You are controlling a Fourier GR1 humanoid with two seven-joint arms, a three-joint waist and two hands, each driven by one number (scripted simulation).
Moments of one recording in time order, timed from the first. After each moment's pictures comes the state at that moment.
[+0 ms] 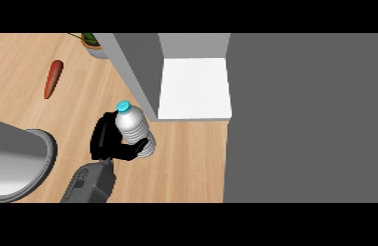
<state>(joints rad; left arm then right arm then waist) -0.26 0.02 0.09 -0.99 0.22 -0.17 -0.51 0.87 -0.29 -0.35 -2.36 -0.66 0.52 -0.17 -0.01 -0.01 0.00</state>
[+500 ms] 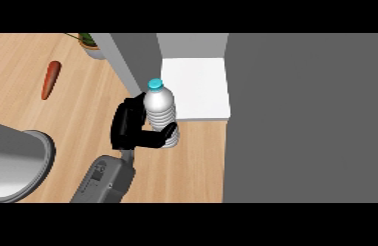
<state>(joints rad) -0.30 0.01 -0.17 -1.20 0.30 0.18 -0.34 0.88 -0.30 -0.38 -2.35 -0.68 0.55 -0.19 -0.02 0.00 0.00</state>
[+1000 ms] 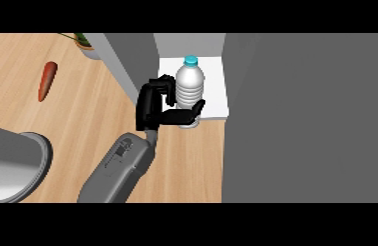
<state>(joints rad) -0.52 0.00 -0.30 -1.07 0.29 0.47 -0.28 0.88 -0.31 -0.38 -2.35 -0.70 0.54 -0.19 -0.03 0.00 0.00</state>
